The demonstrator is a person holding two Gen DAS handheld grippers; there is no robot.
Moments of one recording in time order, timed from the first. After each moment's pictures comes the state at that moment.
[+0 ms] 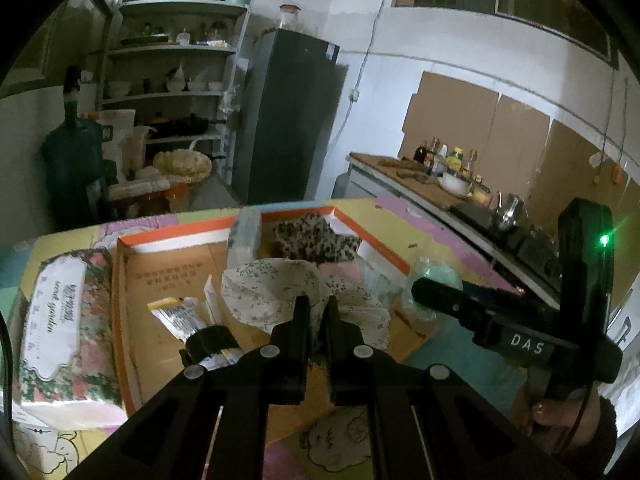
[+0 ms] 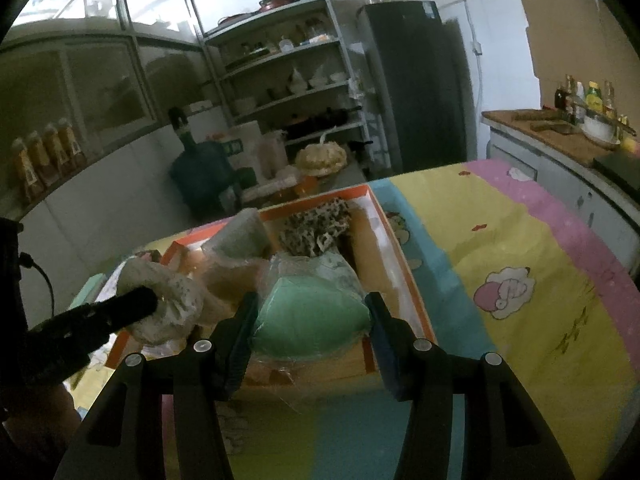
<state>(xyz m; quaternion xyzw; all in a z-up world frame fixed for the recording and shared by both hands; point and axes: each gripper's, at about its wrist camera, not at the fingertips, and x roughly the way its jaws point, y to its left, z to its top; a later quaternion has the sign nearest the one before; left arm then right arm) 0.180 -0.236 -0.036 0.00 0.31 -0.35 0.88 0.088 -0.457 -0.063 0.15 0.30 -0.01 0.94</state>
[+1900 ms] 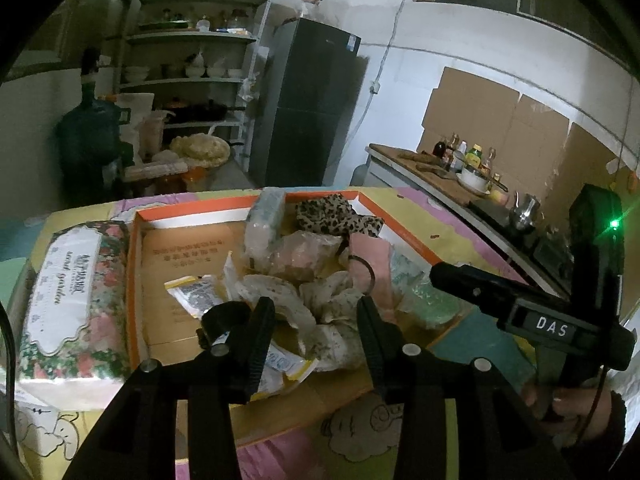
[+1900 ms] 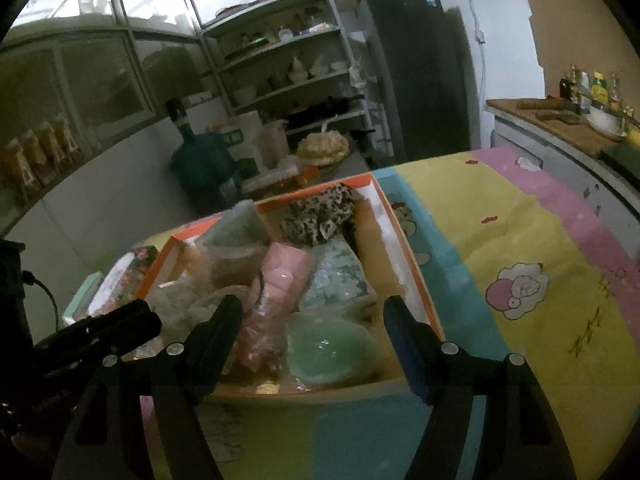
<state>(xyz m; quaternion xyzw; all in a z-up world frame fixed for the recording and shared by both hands) 0.183 -0.223 -0.041 -0.01 0.33 -0.32 0.89 0.099 -0.462 -0.069 0.16 0.31 0.00 0.94</state>
